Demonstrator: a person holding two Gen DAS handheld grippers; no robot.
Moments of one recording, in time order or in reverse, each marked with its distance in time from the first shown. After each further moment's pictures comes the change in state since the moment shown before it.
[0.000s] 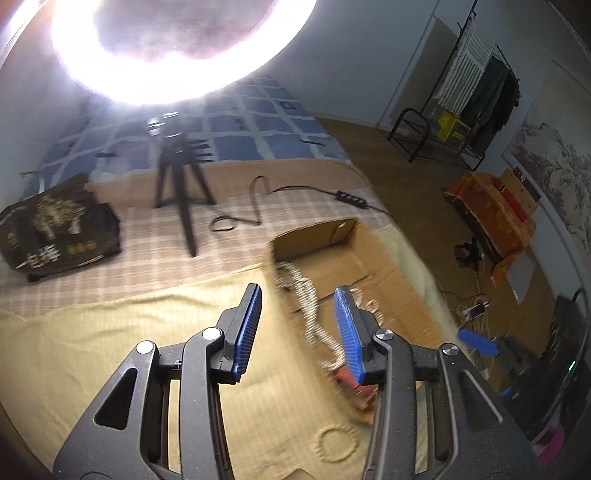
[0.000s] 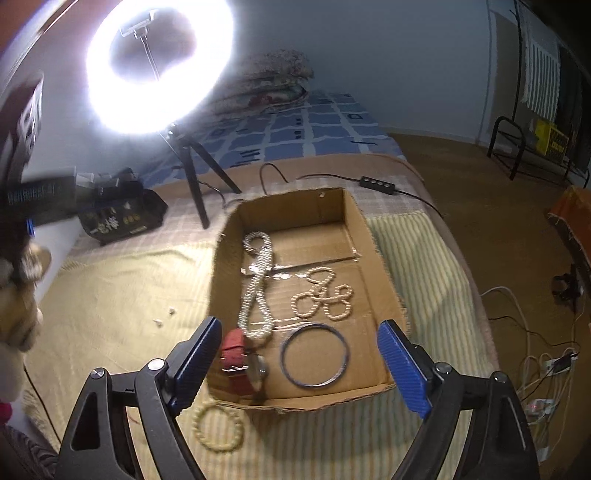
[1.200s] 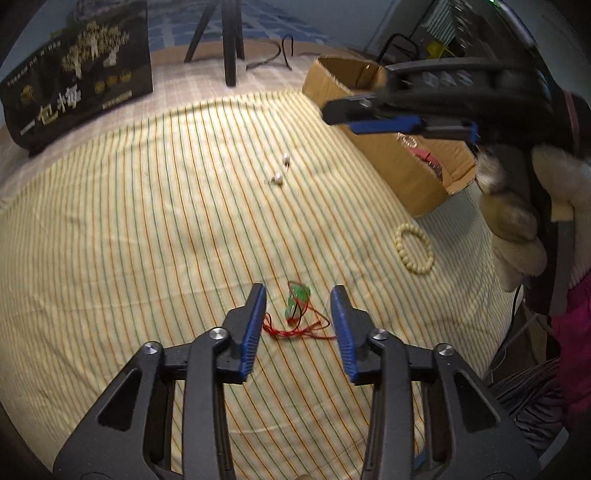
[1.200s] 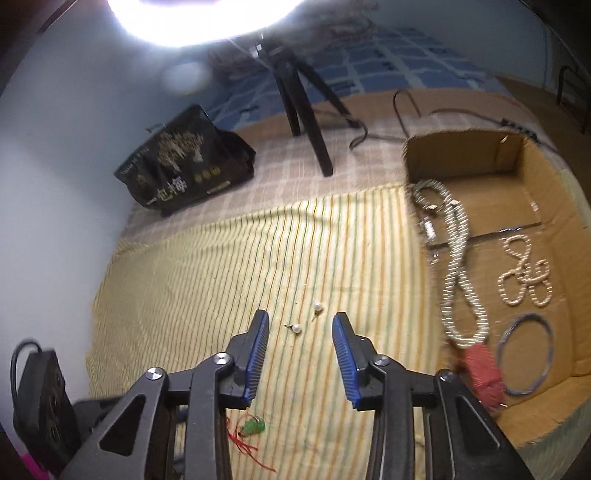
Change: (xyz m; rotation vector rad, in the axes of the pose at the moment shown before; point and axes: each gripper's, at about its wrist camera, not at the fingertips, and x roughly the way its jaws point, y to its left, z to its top) left arm -0.013 0.088 -0.177 0.077 0.280 -0.068; right arm 0.109 0.138 0.012 0.057 0.255 0.252
